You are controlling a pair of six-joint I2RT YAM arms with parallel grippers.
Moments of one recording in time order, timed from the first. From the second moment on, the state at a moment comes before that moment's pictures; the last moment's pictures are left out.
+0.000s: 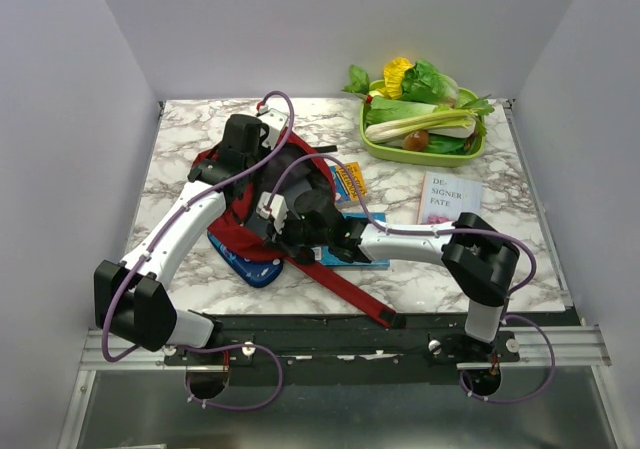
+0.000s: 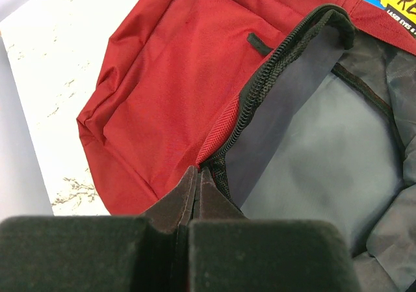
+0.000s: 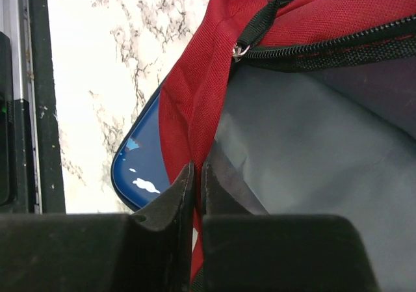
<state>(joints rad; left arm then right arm) -0.37 1.38 1.22 -0.47 -0.18 0.21 1.07 1.85 1.17 0.26 -0.26 -0.14</state>
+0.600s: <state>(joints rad) -0.29 1.53 1.38 -0.53 -0.19 0.21 1.09 1.84 1.07 0.32 -0.18 -0.08</state>
